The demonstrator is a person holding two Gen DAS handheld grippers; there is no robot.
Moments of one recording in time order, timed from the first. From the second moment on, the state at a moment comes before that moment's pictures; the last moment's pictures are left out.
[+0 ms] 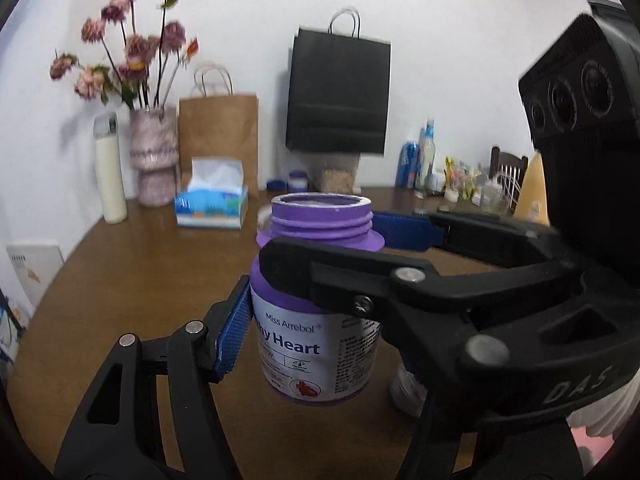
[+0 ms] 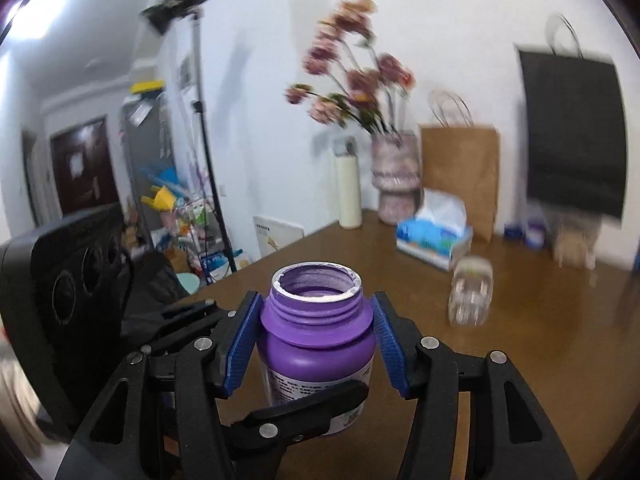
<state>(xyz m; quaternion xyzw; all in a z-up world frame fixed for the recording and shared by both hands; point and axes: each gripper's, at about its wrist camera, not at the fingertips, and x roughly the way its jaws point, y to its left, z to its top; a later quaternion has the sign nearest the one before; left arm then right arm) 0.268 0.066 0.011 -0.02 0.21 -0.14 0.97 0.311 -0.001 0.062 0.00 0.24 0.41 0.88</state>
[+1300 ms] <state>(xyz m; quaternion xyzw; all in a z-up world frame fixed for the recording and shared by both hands) 0.255 0.059 0.006 -0.02 0.20 -0.11 0.97 0.270 0.008 0.066 -0.11 0.18 0.40 0.89</state>
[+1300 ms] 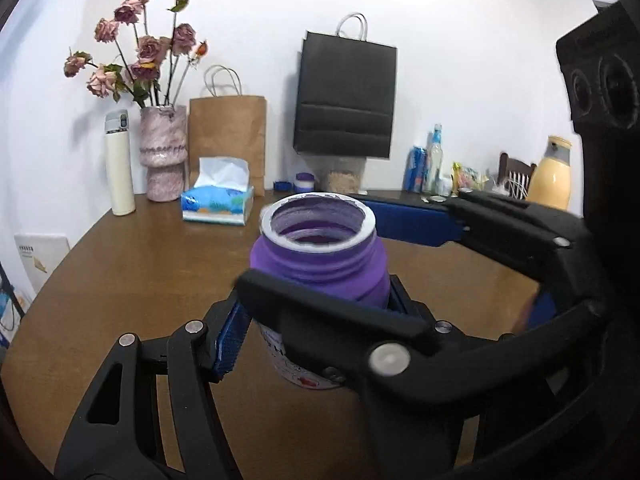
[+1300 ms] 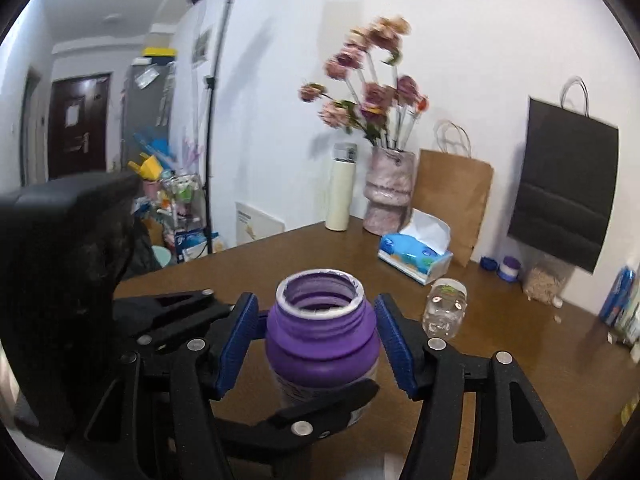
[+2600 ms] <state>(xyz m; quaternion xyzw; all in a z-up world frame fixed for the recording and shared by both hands) 0.225 0.030 -0.023 -0.02 0.30 -0.04 0.95 0.282 -0.073 0.028 -0.06 0.29 0.37 0.88</state>
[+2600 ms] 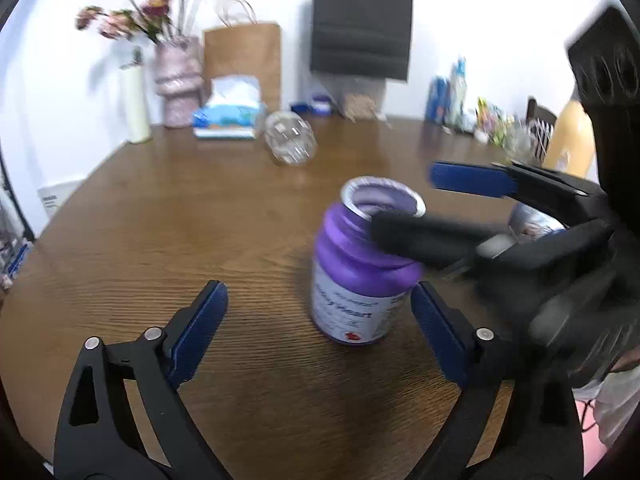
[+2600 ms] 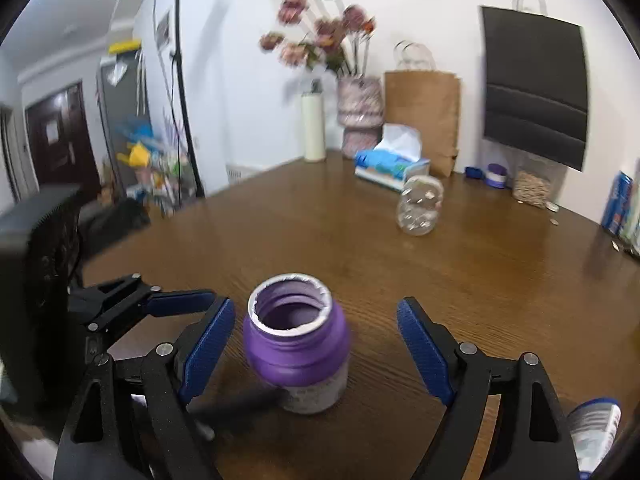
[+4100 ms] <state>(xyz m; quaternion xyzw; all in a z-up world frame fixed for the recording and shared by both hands) 0.022 0.011 0.005 0.00 0.13 0.10 0.99 0.090 -0.173 0.033 -0.04 0.21 0.25 0.94</state>
